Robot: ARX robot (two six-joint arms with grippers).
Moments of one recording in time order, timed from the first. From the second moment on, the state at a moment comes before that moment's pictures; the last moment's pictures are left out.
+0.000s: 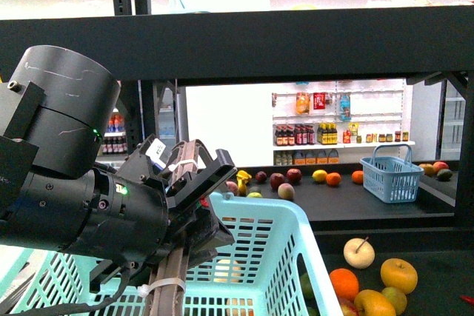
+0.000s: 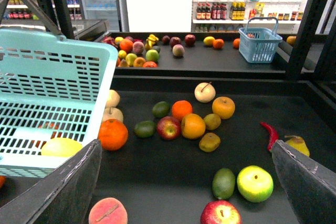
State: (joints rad) left arm -0.36 1.71 1.10 0.10 0.41 -0.62; right arm 0.00 0.01 0.02 0.00 0.00 0.00
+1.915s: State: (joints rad) left arm 0.36 1.82 1.40 0.10 -0.08 -1.42; right arm 0.00 0.01 0.02 0.00 0.00 0.00
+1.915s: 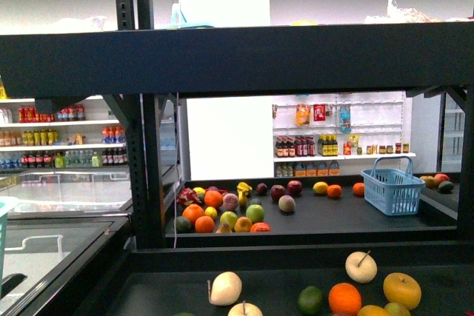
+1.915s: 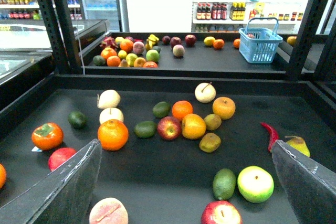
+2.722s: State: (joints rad) left arm 0.39 1.81 1.43 -0.09 -0.02 -1.30; right arm 0.00 0.01 0.02 0.00 0.00 0.00
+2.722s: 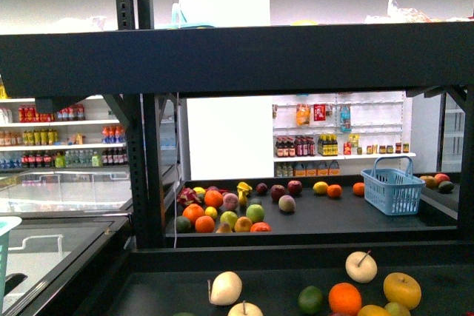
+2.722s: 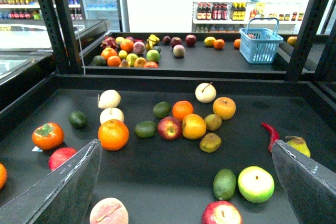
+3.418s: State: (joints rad) left arm 0.36 1.45 1.21 -0.26 -0.19 -1.01; right arm 0.00 0.01 0.02 0.00 0.00 0.00
